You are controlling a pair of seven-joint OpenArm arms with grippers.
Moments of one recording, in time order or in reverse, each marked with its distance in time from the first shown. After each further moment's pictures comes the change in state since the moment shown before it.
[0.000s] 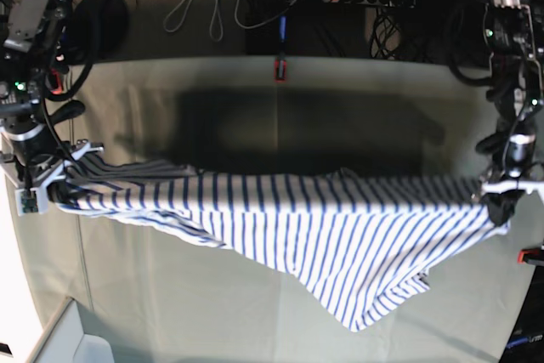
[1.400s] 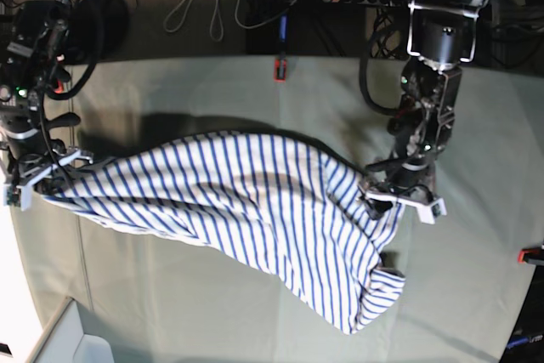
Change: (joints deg) left arm -21.3 12.7 17.2 -39.3 10.9 -1.2 -2.4; right arm 1.4 -1.7 2.7 -4.5 -0.1 -8.6 0.0
